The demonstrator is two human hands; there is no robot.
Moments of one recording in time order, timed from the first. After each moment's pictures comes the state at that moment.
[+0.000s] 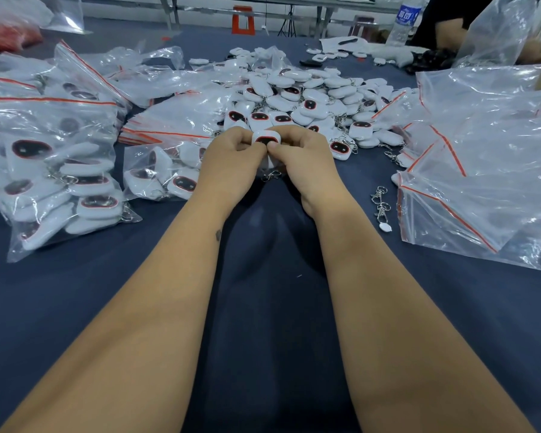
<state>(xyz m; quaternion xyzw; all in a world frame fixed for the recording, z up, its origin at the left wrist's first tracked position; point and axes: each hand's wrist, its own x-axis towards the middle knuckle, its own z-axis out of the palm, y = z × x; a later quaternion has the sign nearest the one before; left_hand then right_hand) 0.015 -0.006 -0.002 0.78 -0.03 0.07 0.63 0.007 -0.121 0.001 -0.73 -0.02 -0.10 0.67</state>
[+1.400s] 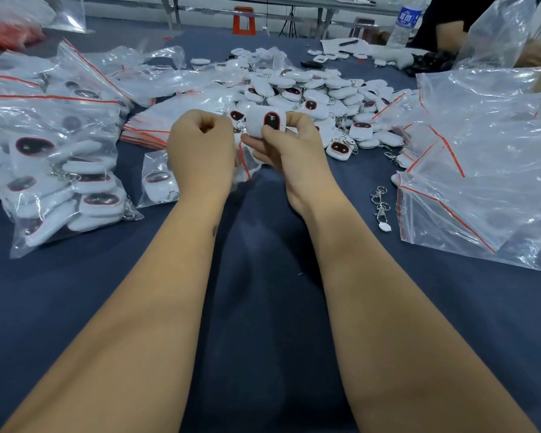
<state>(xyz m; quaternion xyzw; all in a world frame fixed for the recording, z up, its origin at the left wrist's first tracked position) 0.008 0.005 0.012 0.73 0.09 0.25 0.63 0.011 -0.104 0.006 -0.58 -0.03 -0.08 0.81</state>
